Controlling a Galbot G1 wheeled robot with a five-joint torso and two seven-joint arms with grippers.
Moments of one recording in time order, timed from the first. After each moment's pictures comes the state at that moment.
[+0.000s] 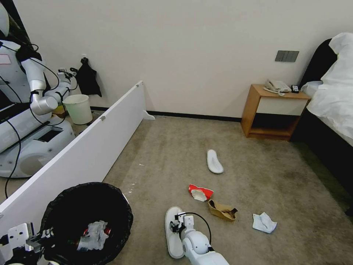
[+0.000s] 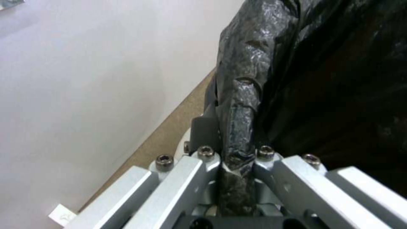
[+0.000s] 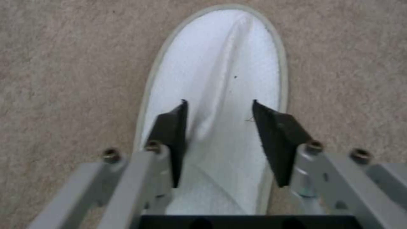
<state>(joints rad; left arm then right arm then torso) 1.84 -1.28 -1.04 -2.44 -0.86 0.62 -0.38 -0.92 1.59 0.07 1.06 0.32 -0.38 0.17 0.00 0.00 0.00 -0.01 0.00</state>
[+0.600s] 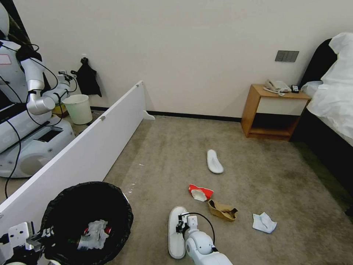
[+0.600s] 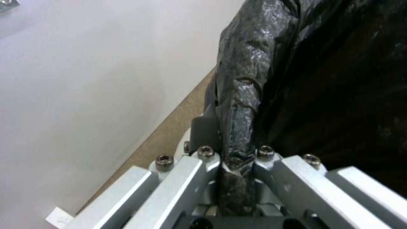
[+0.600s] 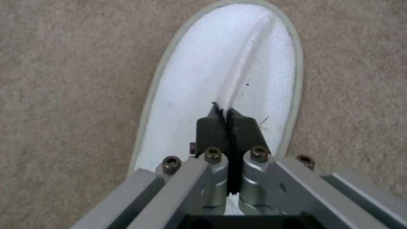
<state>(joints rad) 1.84 -1.28 -1.04 -2.43 -0.86 0.62 -0.38 -0.92 1.57 0.08 1.08 0.35 -0.39 0.17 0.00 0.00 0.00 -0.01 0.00</state>
